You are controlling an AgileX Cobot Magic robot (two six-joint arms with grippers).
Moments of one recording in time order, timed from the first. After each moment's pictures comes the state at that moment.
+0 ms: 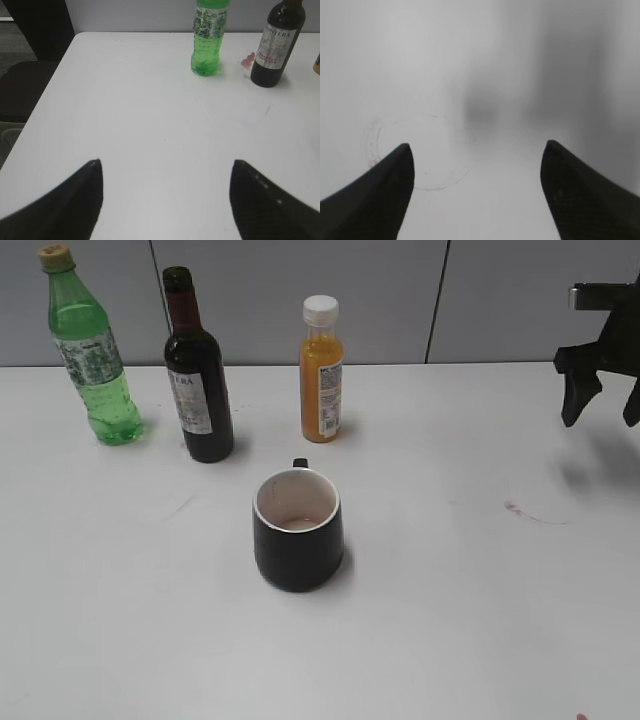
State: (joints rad) left arm -0.12 -0.01 -0.51 0.09 1.06 -0.04; right arm 0.00 2.18 -1.80 0.00 1.17 0.02
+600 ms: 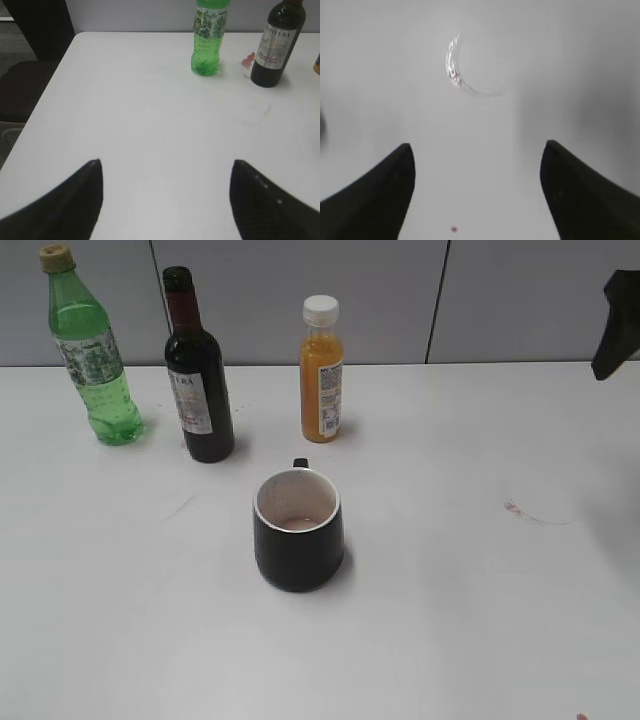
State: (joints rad) left arm -0.12 -0.01 -0.51 0.09 1.06 -0.04; right arm 0.00 1.74 -1.51 0.15 1.19 -0.02
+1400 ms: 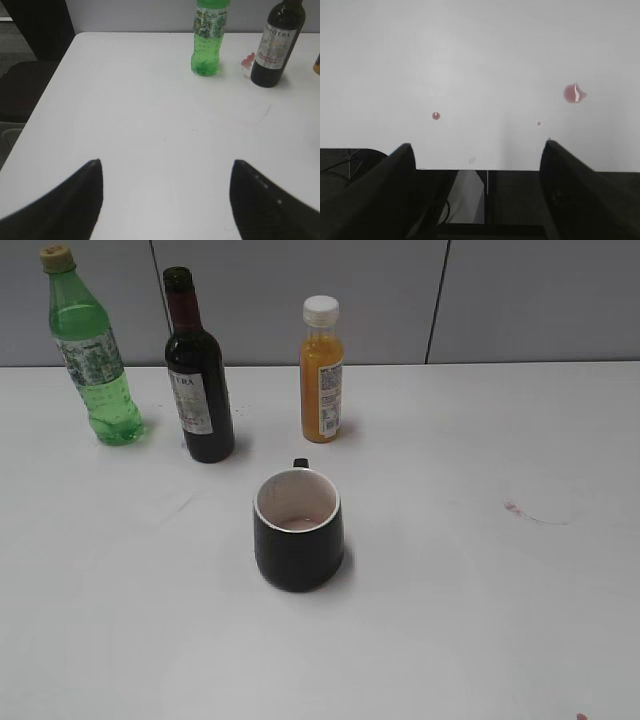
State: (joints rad) left arm -0.12 -0.01 -0.51 0.09 1.06 -0.04; right arm 0.00 0.76 -0.56 0.12 1.04 -0.03
